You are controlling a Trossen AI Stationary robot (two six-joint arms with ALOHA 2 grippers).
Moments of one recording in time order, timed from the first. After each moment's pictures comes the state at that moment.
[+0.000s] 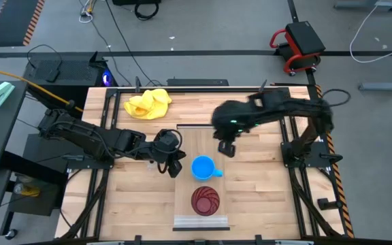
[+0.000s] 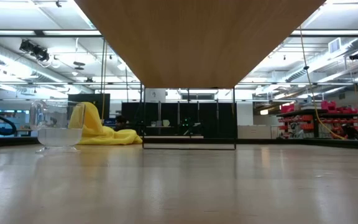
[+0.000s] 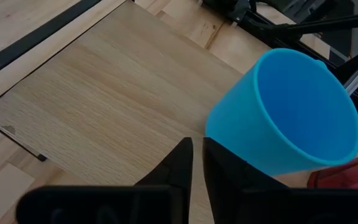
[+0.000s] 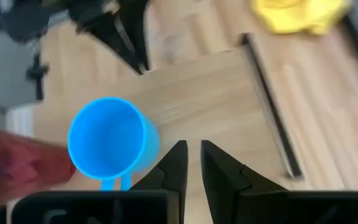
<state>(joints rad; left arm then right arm) -0.28 1.39 1.20 -0.52 -0.37 -0.74 0.13 1.71 2.12 -1.38 0.09 0.38</state>
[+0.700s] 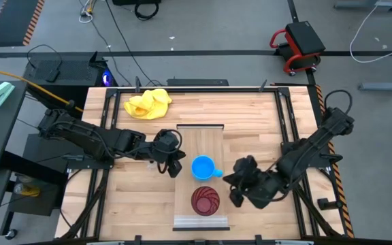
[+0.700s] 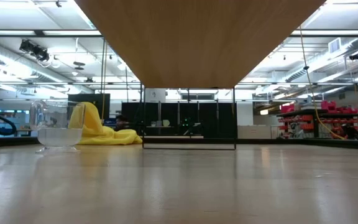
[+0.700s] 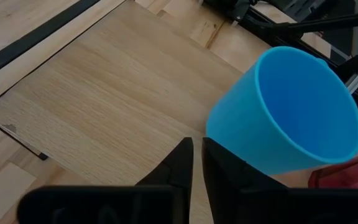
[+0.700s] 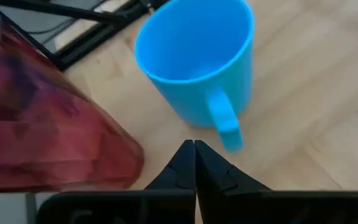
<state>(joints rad) -0.28 1.39 1.20 -0.53 -0.37 -0.75 0.67 1.52 1.36 -0.78 0.64 1.13</state>
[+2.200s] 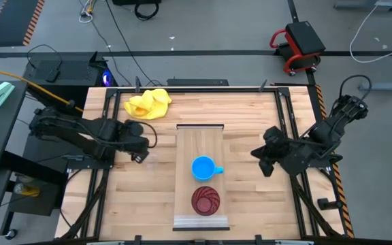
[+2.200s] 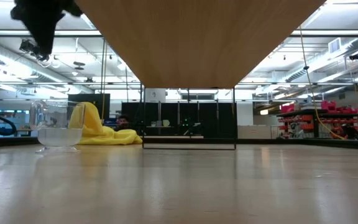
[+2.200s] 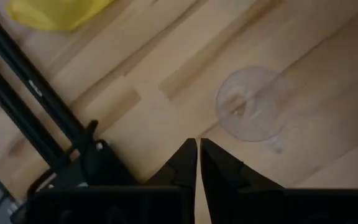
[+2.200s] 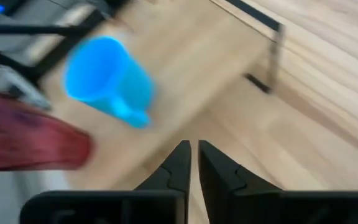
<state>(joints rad) -0.23 1.25 1.21 -1.47 -0.28 -1.09 0.66 1.18 1.38 -1.23 0.59 1.28</state>
